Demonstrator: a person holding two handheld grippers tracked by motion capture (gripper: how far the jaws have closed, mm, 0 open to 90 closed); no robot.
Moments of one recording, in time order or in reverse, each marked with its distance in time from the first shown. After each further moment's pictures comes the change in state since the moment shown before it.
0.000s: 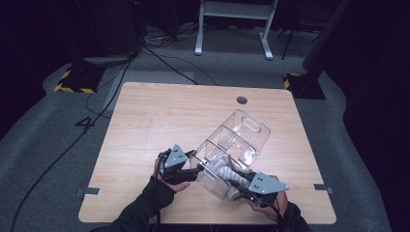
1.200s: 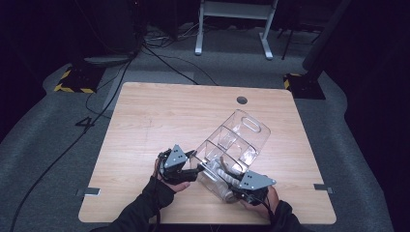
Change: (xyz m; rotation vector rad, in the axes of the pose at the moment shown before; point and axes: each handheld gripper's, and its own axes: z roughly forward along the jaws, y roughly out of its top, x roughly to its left) left arm -0.001 0.000 0.000 -0.001 -0.004 -0.001; right arm 0.002 -0.016 0.029 0.075 0.062 0.020
